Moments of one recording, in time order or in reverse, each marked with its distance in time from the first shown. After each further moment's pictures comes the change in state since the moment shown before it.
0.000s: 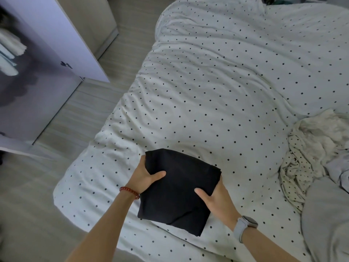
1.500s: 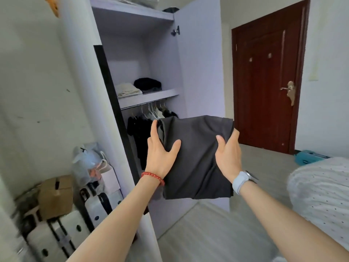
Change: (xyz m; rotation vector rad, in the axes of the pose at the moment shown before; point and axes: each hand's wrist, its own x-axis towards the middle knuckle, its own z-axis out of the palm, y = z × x) left_hand -0.247 0.202 -0.594 0.138 1.014 0.884; right_hand -0.042 -0.661 0.332 0.262 0.366 -0.985
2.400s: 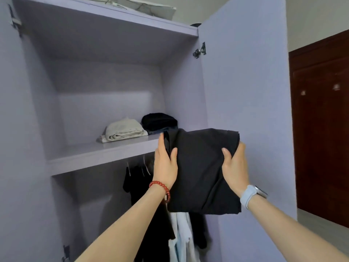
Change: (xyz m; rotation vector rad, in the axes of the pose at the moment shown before) left_hand 0.483 -0.220 0.172 0.112 0.216 0.061; right_hand 0.460 0.172 0.307 0.194 -0.074 -0.133
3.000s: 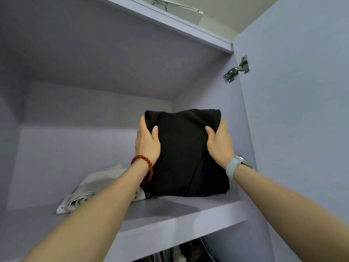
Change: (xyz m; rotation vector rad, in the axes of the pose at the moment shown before) left_hand 0.394 -0.139 0.032 0.092 0.326 0.211; right_hand 0.340 0.028 0.278 0.110 -0.032 -0.368
